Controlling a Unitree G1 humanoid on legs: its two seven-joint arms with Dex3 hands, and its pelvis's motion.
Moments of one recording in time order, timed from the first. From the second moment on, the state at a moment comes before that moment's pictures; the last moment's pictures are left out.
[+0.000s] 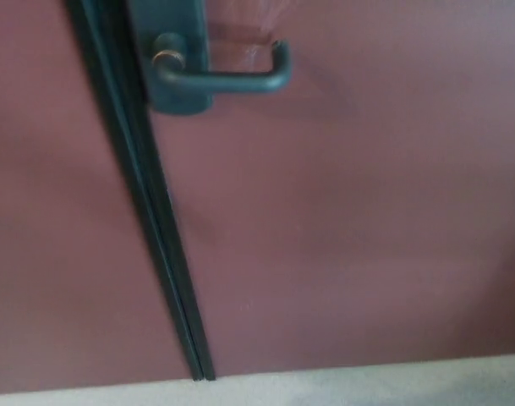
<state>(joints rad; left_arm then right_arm) -0.01 0.45 0.15 1.29 0.06 -0.21 -0.11 0.07 -0.26 -0.24 1.30 -0.06 -0.35 -0.22</state>
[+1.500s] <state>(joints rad) -0.01 0.47 0.15 1.29 0.06 -0.21 -0.12 0.08 -0.24 -0.23 1.31 -0.06 -0.35 -0.22</state>
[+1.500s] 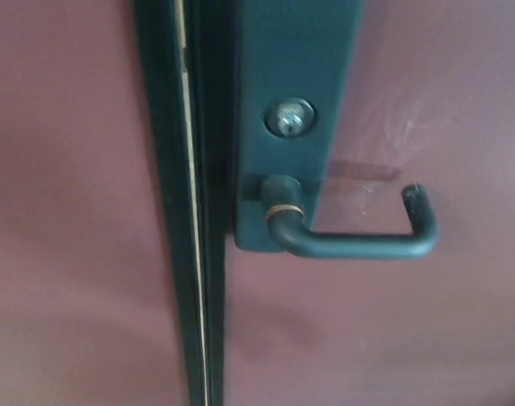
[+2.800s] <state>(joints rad) -0.02 0.48 0.14 1.28 0.06 -0.22 -0.12 0.09 -0.23 -0.25 1.28 -0.04 -0.39 -0.16</state>
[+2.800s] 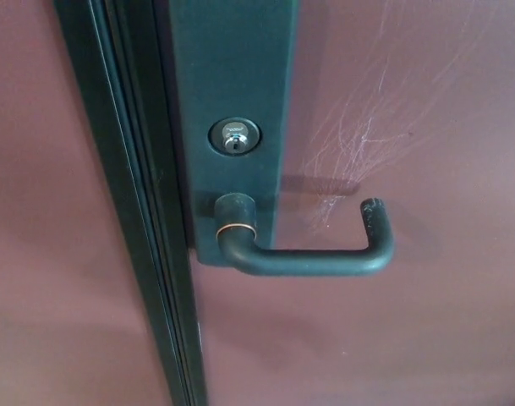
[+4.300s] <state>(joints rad) -0.03 0.48 0.14 1.27 0.06 -0.22 -0.14 0.44 -0.65 -0.74 -0.26 0.50 -0.15 0.28</state>
